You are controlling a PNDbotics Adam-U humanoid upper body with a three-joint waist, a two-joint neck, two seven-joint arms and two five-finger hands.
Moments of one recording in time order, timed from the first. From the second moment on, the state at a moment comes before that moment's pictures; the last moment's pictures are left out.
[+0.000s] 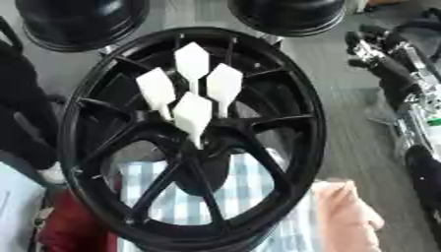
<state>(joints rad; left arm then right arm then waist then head) -0.32 0.48 0.18 -1.63 0.19 0.01 0.36 -0.57 -0.54 -0.08 -1.41 -0.31 0.06 0.08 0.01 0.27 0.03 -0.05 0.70</state>
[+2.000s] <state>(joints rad) -0.33 0.52 0.17 -1.63 0.18 0.02 0.35 -1.24 -0.77 0.50 -1.34 0.16 -0.35 0.83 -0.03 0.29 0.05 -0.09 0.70</state>
